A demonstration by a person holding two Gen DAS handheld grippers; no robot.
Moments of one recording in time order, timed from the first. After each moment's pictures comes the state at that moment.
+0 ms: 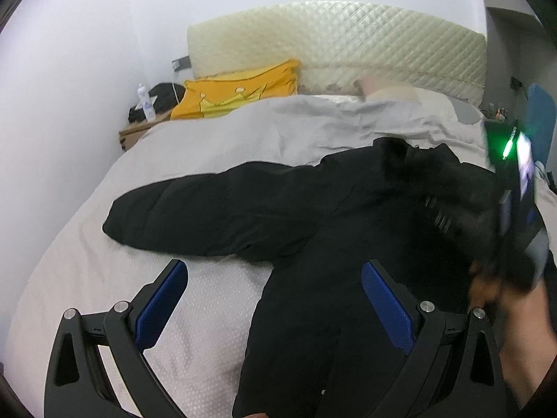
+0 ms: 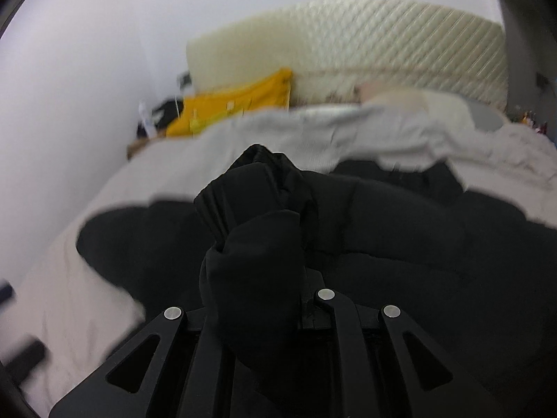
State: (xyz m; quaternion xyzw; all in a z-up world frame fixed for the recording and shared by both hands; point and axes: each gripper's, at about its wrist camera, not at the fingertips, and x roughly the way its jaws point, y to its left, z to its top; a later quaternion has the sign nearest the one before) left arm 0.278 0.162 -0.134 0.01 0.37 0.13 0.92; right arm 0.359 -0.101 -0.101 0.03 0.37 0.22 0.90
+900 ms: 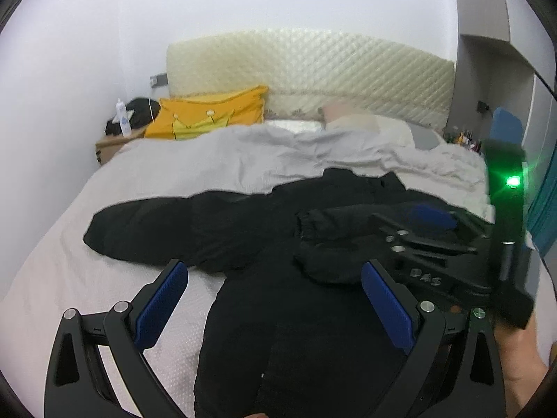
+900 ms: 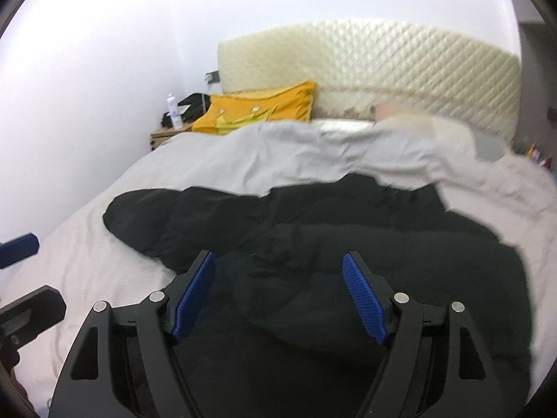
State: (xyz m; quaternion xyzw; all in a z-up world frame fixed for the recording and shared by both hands) left arm 0.234 0.113 -0.065 -0.02 0.32 0.07 0.94; right arm 0.287 -0.136 -0.023 -0.02 0.33 0.25 0.91
